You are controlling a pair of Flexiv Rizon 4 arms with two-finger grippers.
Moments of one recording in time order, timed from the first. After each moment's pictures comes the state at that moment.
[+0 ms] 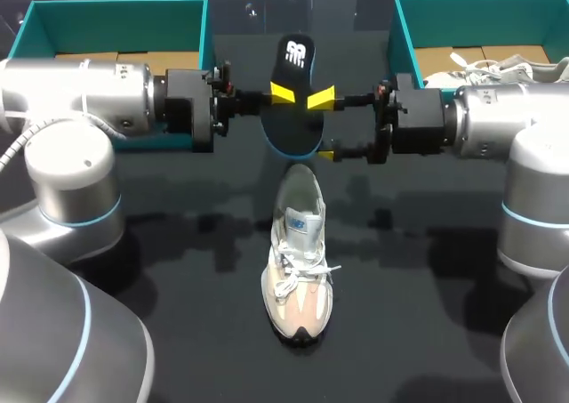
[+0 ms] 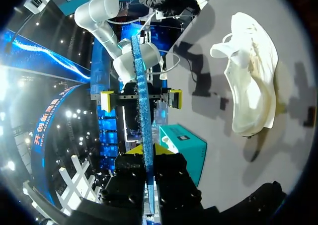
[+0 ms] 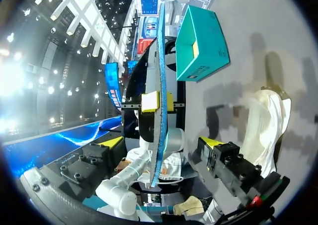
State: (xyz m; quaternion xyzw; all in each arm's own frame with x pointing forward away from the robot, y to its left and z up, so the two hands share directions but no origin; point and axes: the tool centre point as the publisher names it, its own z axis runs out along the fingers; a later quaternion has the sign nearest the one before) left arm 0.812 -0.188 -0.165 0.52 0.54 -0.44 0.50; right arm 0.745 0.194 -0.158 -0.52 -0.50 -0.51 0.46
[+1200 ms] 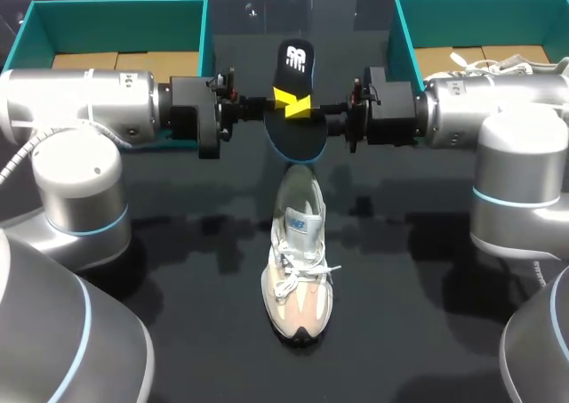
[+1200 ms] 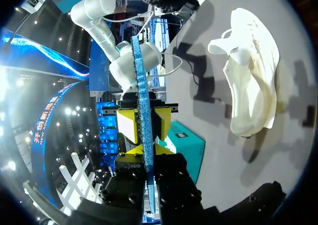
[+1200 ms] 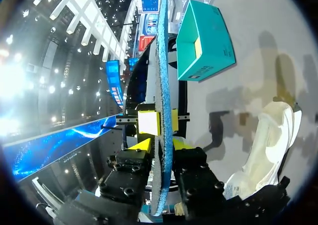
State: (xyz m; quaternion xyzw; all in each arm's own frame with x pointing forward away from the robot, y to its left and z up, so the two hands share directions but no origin) left arm 0.813 -0.190 -0.174 0.51 0.55 -0.43 0.51; right arm 0.768 0.222 -0.166 -0.51 -0.51 -0.51 0.47
